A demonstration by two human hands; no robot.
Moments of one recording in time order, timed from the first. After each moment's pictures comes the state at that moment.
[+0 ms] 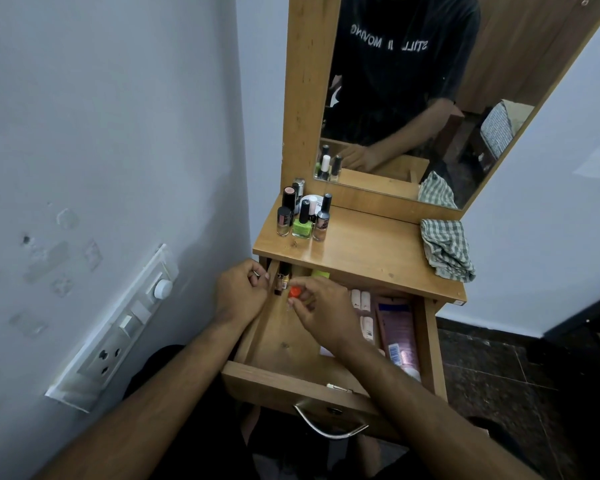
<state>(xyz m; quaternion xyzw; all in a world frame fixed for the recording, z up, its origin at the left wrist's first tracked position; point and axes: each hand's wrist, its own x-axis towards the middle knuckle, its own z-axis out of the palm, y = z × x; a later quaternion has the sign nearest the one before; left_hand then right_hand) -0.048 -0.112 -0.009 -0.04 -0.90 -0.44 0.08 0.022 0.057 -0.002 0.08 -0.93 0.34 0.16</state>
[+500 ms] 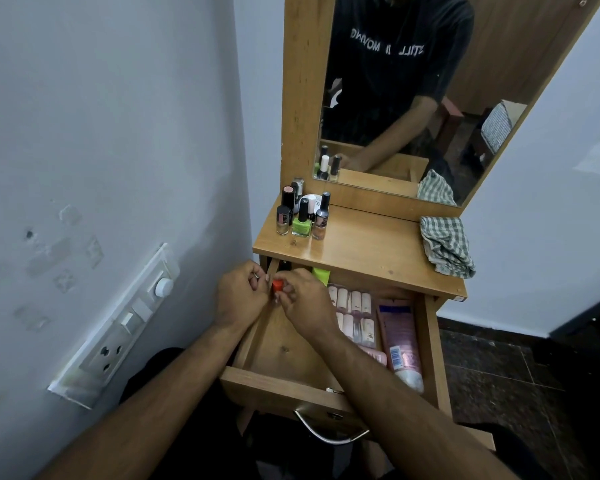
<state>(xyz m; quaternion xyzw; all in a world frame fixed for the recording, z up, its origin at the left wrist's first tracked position) -0.039 -0.115 -0.012 -0.09 -0.90 -0.42 0.12 -0.004 0.030 -0.022 0.05 -0.92 0.36 0.16</state>
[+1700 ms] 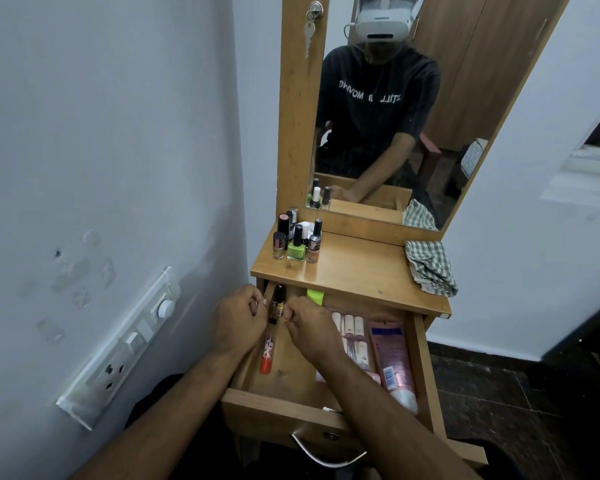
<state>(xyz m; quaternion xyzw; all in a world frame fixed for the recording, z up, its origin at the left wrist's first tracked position) -0.020 -0.117 0.001 -0.12 -0.90 -0.40 0.15 0.017 0.043 -0.013 0.07 -0.94 0.28 0.16</state>
